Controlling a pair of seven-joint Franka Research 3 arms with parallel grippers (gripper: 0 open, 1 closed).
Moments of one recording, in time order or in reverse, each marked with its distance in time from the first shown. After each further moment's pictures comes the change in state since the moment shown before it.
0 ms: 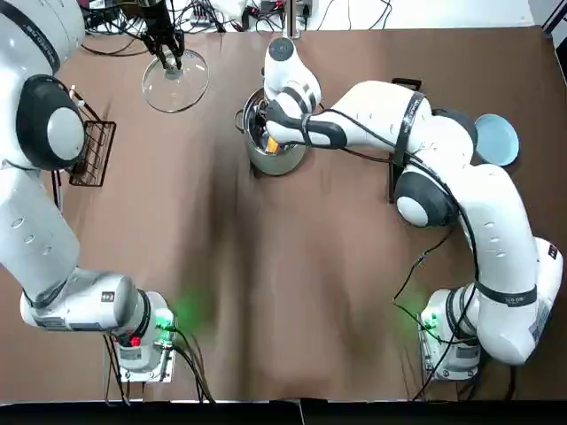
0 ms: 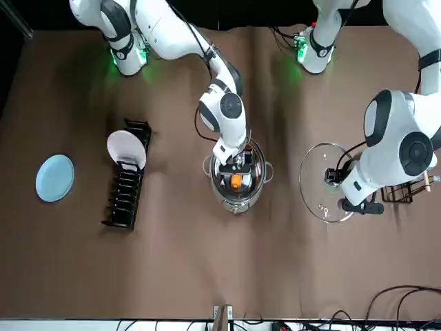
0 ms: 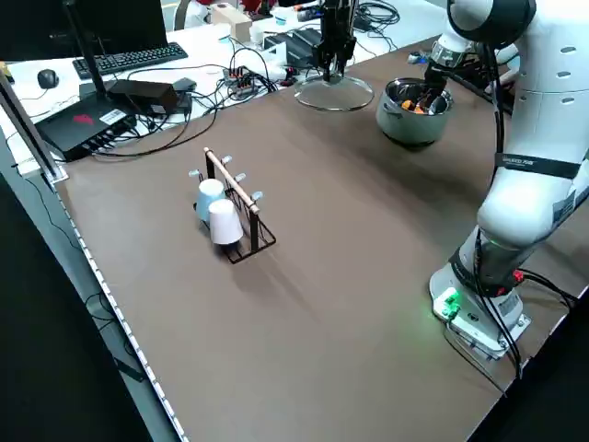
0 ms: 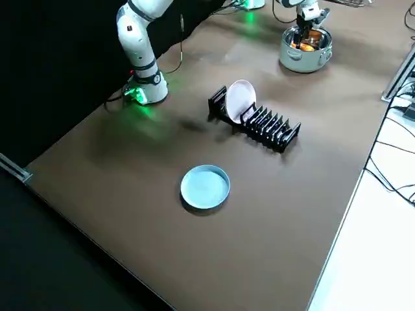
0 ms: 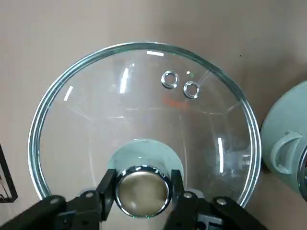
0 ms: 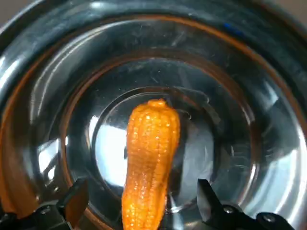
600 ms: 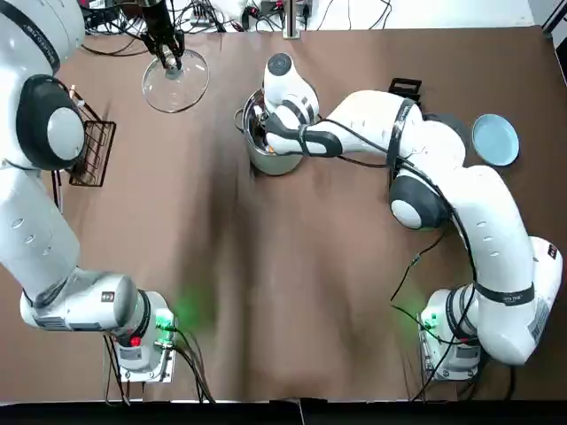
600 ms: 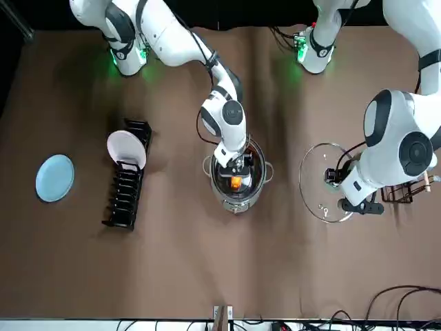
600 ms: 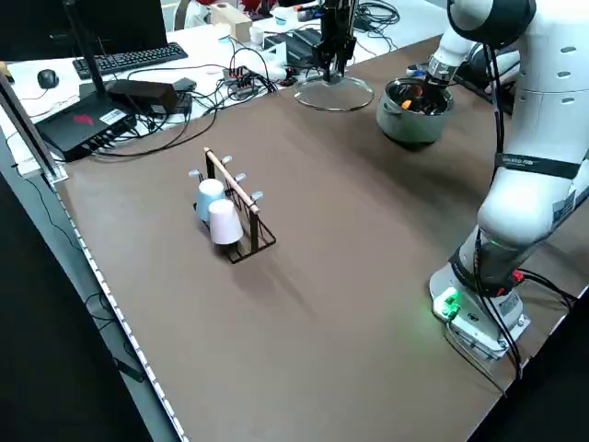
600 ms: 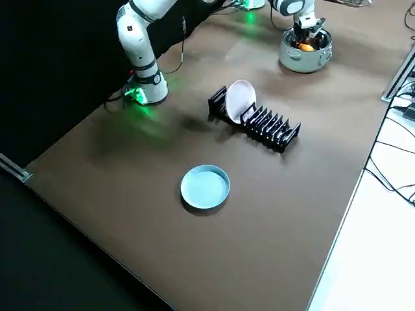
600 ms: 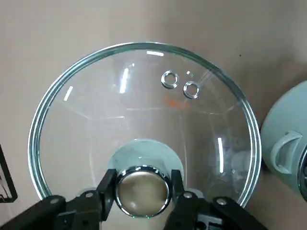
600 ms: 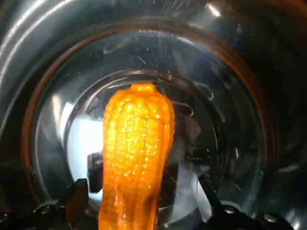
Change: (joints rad) left arm 0.000 0.000 0.000 0.000 0.000 0.000 0.000; right arm 0.007 0.054 -0.003 0.000 0.000 0.019 0.011
